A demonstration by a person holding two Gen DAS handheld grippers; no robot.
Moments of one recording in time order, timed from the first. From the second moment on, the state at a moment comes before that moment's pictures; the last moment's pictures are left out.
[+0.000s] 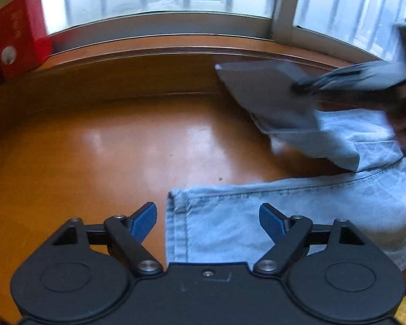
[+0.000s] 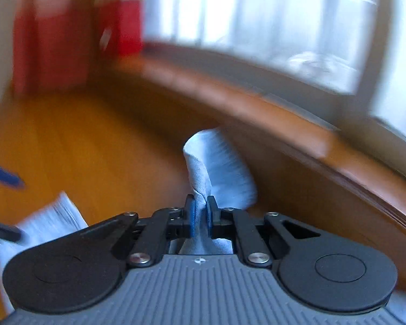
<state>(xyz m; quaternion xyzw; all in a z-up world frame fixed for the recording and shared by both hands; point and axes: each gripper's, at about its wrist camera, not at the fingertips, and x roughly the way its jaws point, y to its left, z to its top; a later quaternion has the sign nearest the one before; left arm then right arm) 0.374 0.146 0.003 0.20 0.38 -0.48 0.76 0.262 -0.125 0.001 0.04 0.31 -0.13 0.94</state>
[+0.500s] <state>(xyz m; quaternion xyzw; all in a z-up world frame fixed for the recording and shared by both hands) 0.372 0.096 -0.010 0.27 0.38 -0.55 0.69 0.138 -0.168 -0.009 0.03 0.36 -0.42 0.83</state>
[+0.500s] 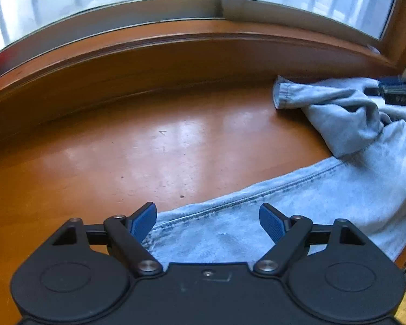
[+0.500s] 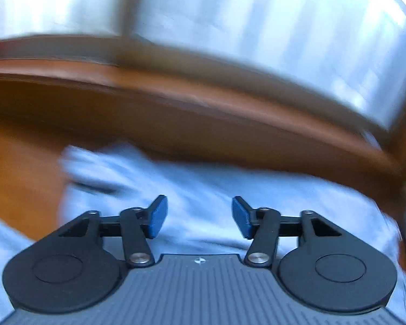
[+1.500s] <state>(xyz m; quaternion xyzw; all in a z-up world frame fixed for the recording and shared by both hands) 0.466 0.216 -0.039 0.20 0.44 -0.47 0.74 0.473 -0.051 0.014 0.00 0.26 -0.13 0.96</state>
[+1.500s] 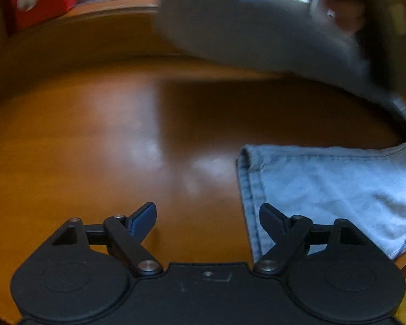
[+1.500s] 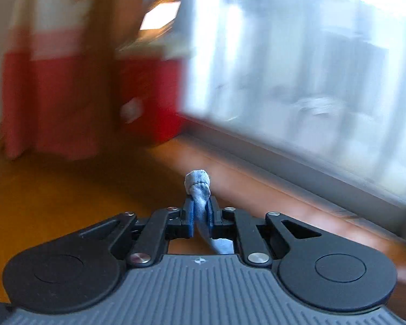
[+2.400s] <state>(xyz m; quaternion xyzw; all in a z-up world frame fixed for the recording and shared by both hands) 0.394 0.112 -0.033 0.24 0.35 -0.66 0.62 0.093 -0.116 -0.088 0.18 0.34 -0.62 0.69</state>
